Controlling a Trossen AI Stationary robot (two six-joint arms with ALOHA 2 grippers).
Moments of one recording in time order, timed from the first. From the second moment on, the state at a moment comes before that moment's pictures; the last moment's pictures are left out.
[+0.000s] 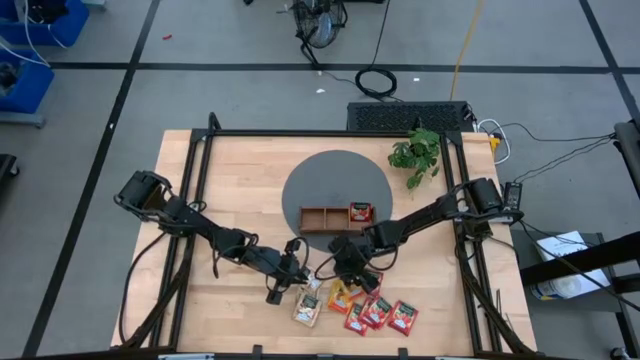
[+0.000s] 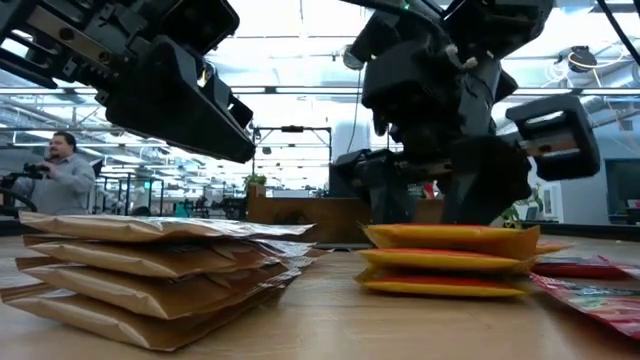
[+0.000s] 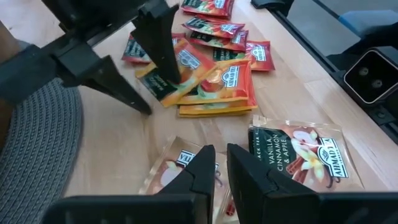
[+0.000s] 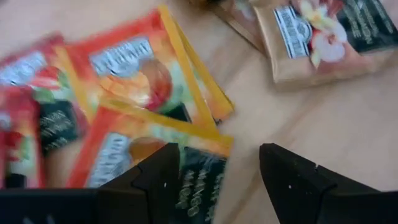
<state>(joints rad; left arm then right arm) -0.41 1.69 0.70 0.45 -0.03 -0.11 0.22 1.91 1.01 -0.06 -0.33 -0.34</state>
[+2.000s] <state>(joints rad) -0.24 2.06 1.26 -0.01 0.00 -0.43 0.63 1.72 0.62 0.40 0.29 -0.05</state>
